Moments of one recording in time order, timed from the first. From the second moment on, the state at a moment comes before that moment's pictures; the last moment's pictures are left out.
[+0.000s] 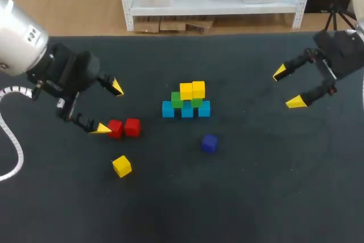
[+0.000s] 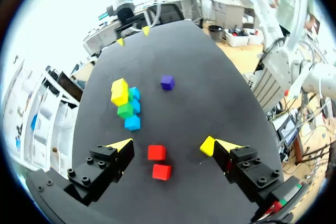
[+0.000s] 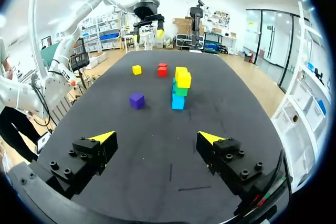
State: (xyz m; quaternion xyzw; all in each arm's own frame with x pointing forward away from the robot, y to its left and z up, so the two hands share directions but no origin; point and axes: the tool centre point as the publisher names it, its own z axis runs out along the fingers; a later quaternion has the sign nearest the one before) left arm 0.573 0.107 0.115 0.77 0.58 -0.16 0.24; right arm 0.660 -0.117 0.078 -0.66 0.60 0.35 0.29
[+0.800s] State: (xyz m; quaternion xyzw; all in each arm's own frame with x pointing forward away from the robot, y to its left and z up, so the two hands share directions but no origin) left arm 0.506 0.108 0.041 0.91 0.36 -0.16 0.14; right arm 0.660 -0.117 0.078 -0.66 0.60 0.35 0.29
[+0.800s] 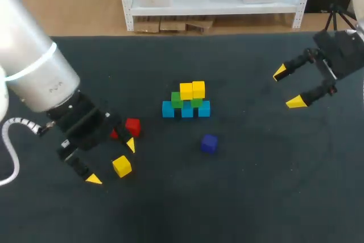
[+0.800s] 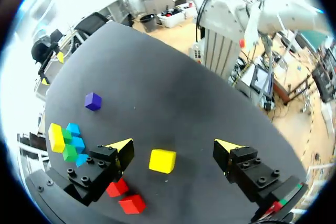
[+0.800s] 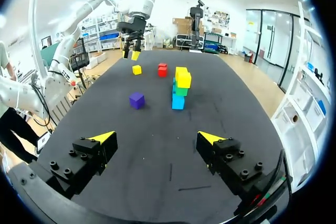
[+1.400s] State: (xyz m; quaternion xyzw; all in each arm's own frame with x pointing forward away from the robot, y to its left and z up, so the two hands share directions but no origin) left arm 0.541 0.108 0.001 0.91 0.35 -0.19 0.07; right arm 0.660 -0.117 0.079 -0.66 0.60 0.35 0.29
